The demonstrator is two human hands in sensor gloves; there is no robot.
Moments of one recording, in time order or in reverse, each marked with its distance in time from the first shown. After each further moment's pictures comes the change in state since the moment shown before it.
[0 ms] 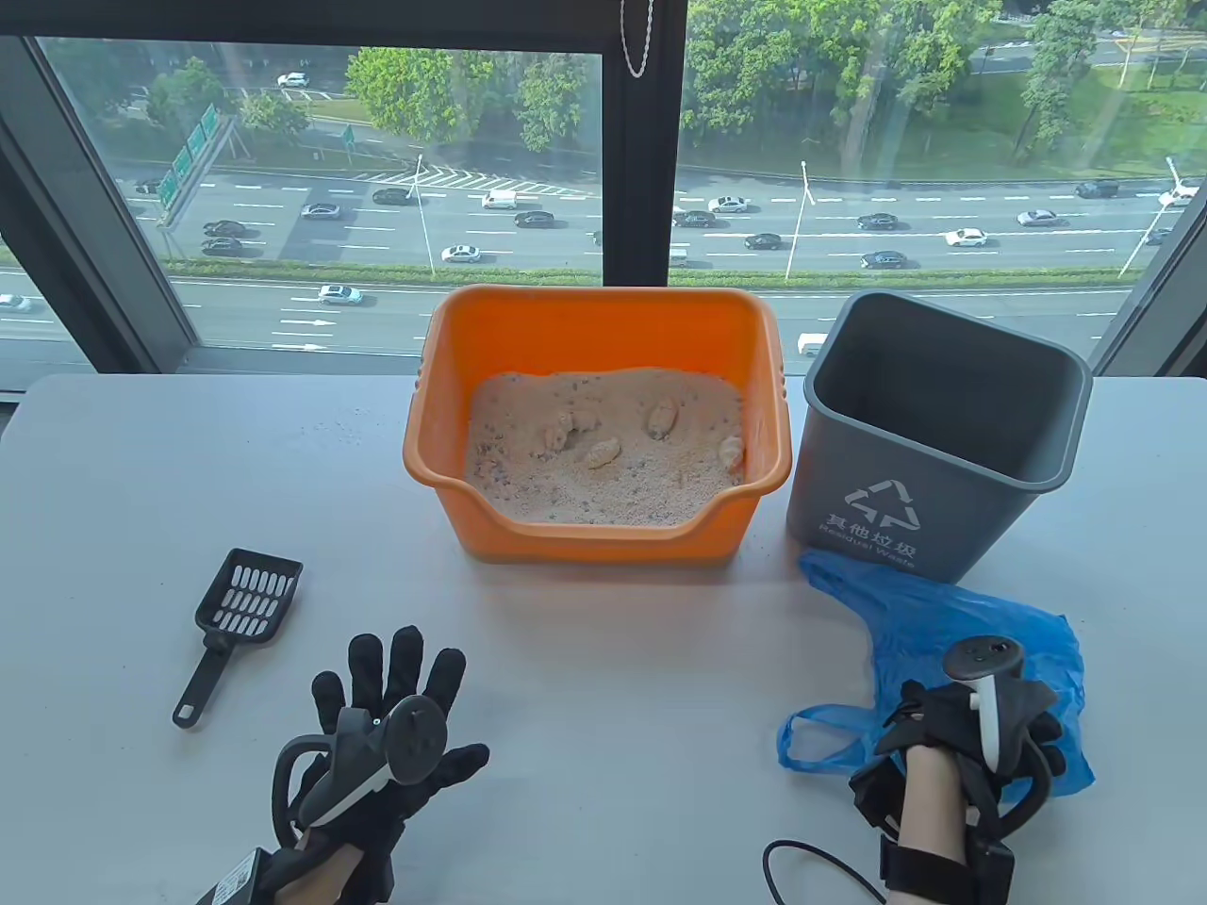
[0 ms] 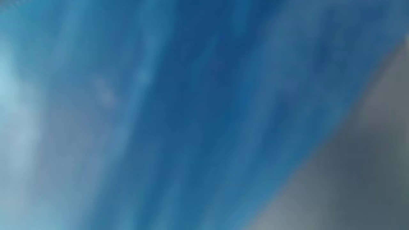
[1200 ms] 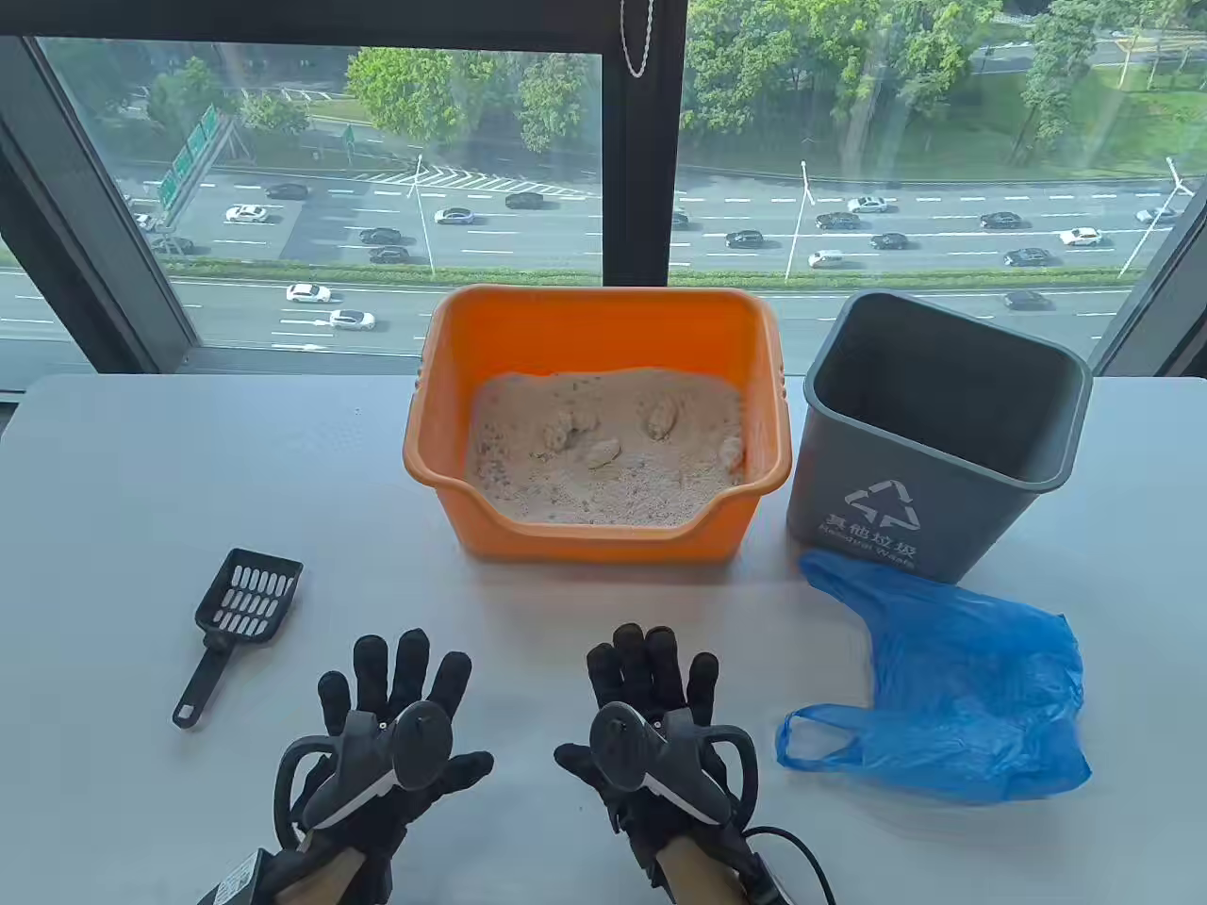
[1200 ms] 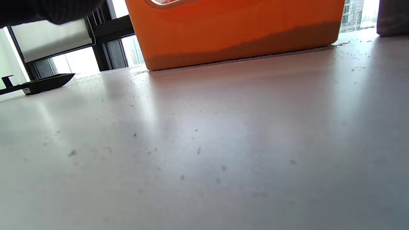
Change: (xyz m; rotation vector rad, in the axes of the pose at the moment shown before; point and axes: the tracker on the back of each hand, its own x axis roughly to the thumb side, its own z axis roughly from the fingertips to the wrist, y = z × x) left_hand 0.005 -0.001 0.002 0.001 -0.029 -0.033; right_hand 0.105 0.151 0.223 -0.151 -1.169 0.503
